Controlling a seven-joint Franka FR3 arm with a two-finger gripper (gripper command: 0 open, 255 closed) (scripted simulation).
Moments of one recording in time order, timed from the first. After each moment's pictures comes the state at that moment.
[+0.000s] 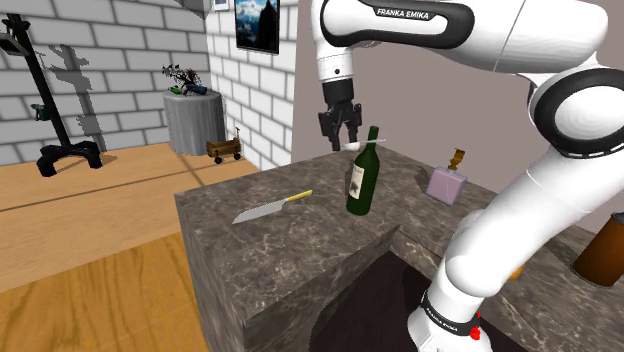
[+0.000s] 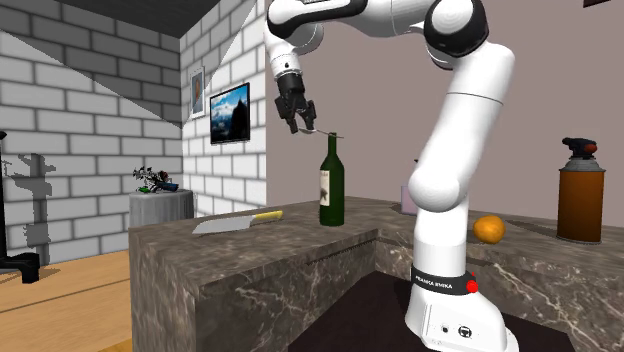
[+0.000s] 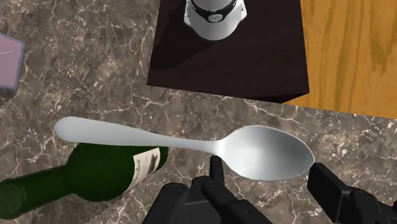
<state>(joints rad) -0.01 -0.31 0.07 -1.84 0.01 1.23 0.19</state>
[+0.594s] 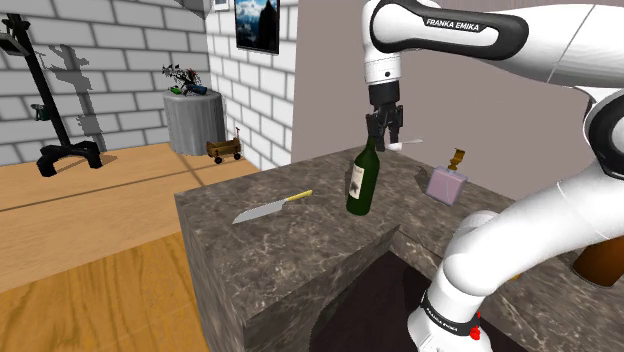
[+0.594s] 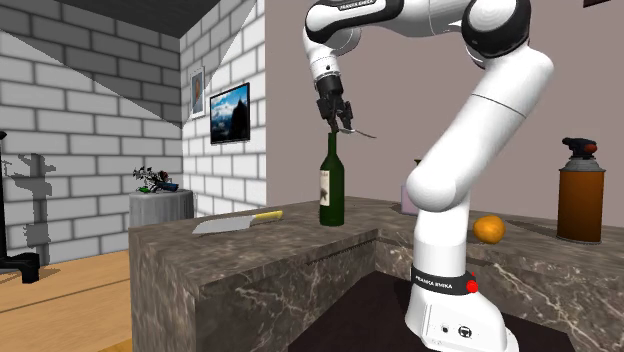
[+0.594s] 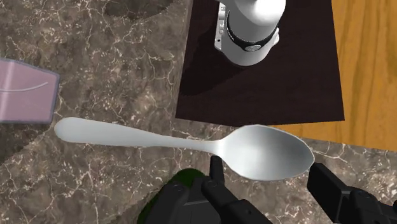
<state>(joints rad) -0.06 -0.56 -0.06 -2.04 -0.10 1.20 0.01</state>
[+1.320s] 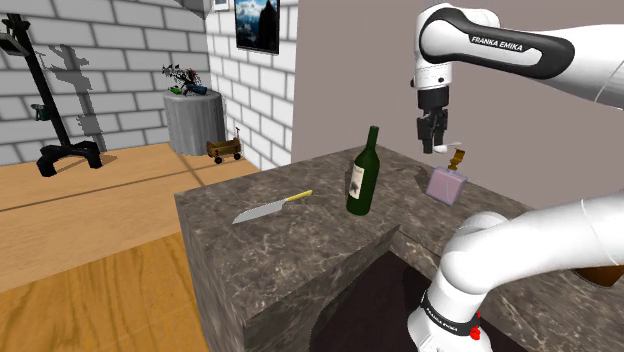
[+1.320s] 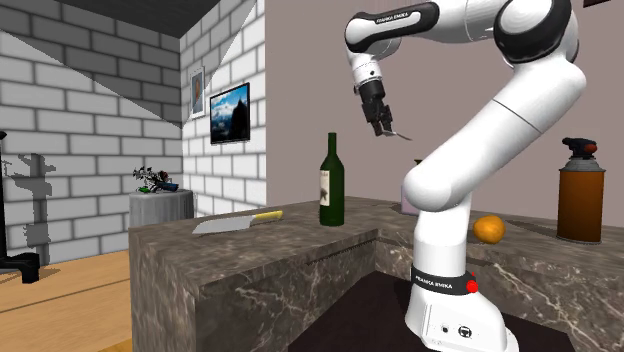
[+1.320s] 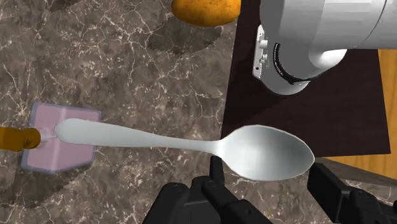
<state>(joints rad) -0.12 -0.76 -0.23 -2.17 -0.29 1.16 -0.22</state>
